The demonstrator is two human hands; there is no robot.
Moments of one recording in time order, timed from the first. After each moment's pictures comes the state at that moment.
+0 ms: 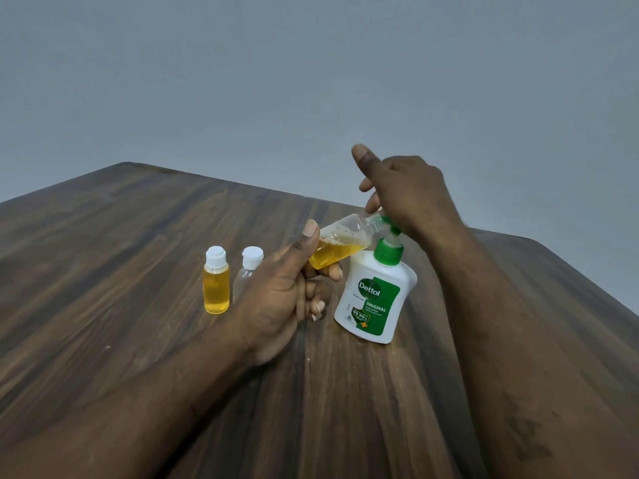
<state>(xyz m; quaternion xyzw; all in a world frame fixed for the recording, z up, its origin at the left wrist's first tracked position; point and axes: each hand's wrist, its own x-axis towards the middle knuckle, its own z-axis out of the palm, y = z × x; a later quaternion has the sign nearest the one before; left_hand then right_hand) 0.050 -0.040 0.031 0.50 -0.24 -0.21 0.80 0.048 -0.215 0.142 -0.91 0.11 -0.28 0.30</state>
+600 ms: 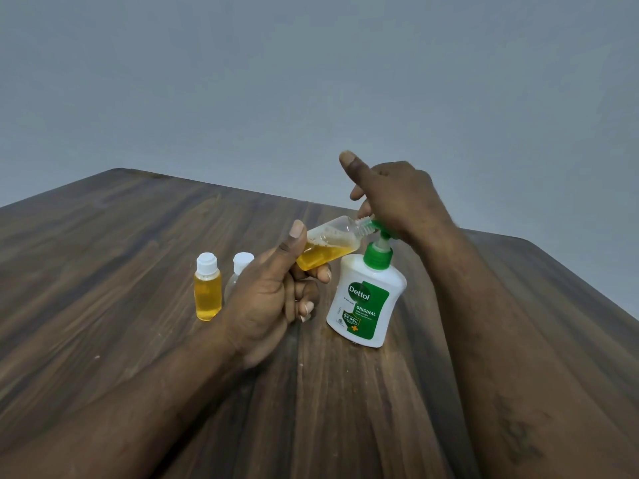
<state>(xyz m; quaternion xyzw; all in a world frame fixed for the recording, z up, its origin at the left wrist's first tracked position) 0.050 -0.038 0.032 0.49 -0.24 -0.19 0.81 0.047 -0.217 0.143 -0.92 0.11 -0.25 0.29</state>
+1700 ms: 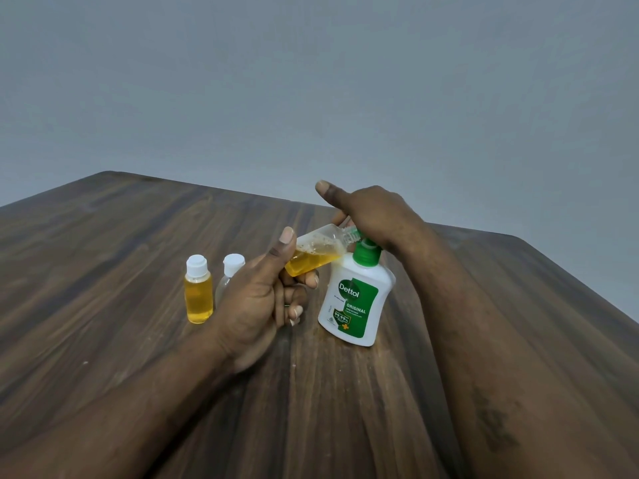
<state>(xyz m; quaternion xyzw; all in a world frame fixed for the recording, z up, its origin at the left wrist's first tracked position) 0.050 -0.038 0.030 0.51 -0.22 -0.20 0.81 0.053 -0.218 0.129 -0.94 0.12 -0.13 0.27</state>
